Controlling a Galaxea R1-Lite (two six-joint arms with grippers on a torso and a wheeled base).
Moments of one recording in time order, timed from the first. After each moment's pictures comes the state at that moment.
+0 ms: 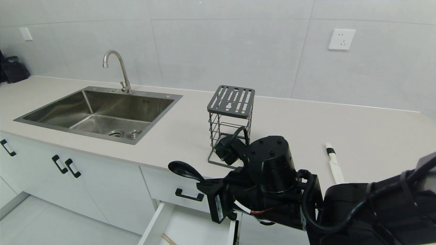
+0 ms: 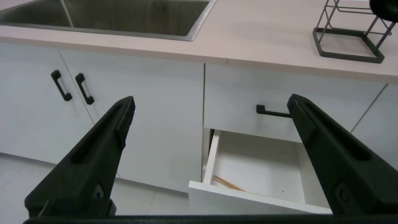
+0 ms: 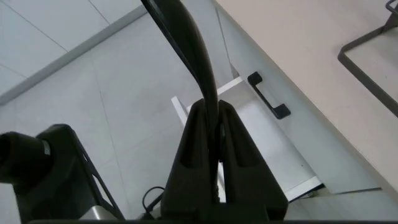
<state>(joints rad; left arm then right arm) 0.00 0.00 0.00 0.00 -0.04 0.00 0.97 1.97 -0.89 -0.65 0.07 0.26</state>
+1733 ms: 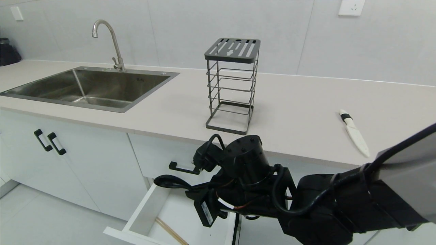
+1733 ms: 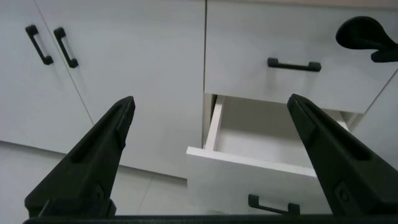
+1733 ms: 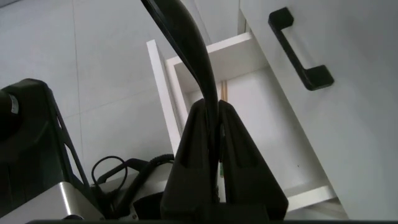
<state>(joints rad) 0.00 0.00 0.00 0.00 -0.04 0.00 0.96 2.08 -1.04 -0.51 0.17 0.09</state>
